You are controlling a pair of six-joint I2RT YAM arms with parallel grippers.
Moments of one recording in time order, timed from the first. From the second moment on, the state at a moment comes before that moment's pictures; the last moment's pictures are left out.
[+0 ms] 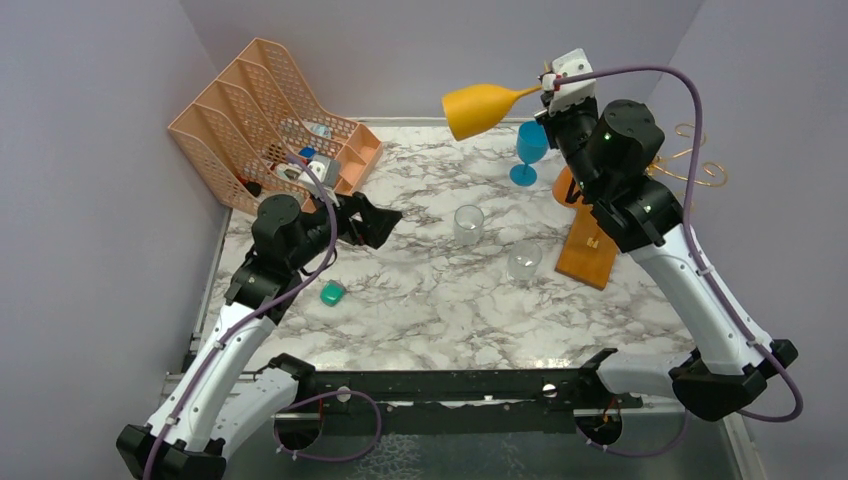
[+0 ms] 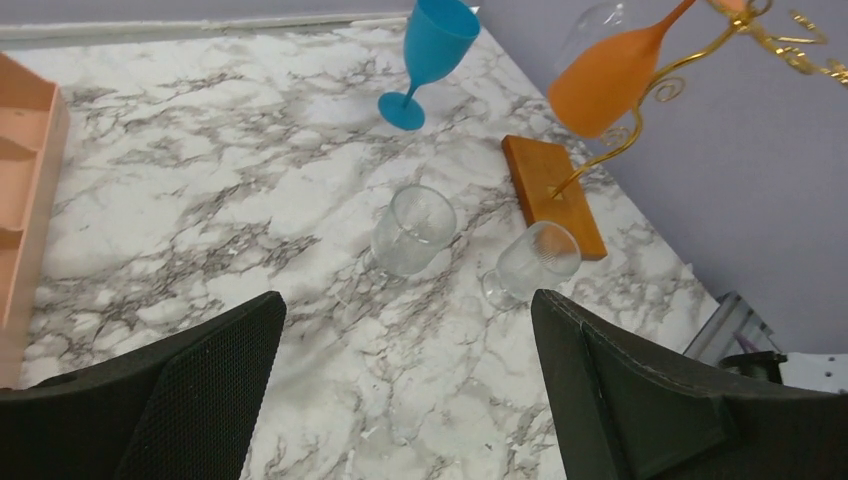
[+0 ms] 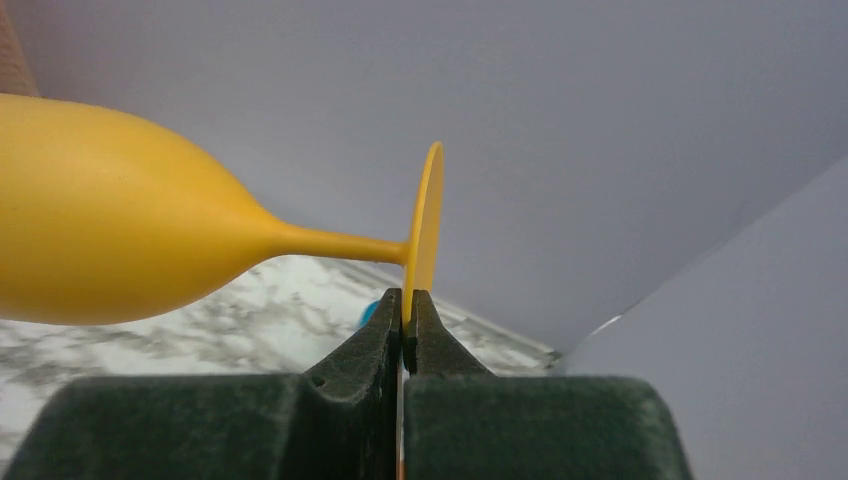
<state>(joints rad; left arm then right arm) -0.40 0.82 0.88 -0.14 0.33 -0.38 0.60 1.23 1.57 -0.30 0.35 -0.41</state>
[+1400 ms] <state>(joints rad) -0.44 0.82 0.74 -0.17 0.25 -0.22 0.08 1.59 1.85 0.06 0.52 -1.36</state>
